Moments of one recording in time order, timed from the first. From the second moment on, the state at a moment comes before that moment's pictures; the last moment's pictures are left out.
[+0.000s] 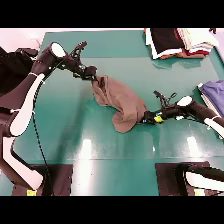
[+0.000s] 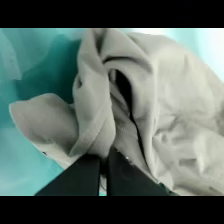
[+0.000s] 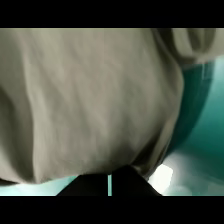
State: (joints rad) left arm -0.24 -1.81 1.83 1.02 -1.19 -1.46; right arm 0.11 -1.31 0.70 -0.73 1.03 1.21
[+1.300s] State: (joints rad) left arm -0.24 -0.87 2.01 1.27 -1.14 -1.35; right arm -0.45 -0.82 1.88 -0.94 1.40 1.25
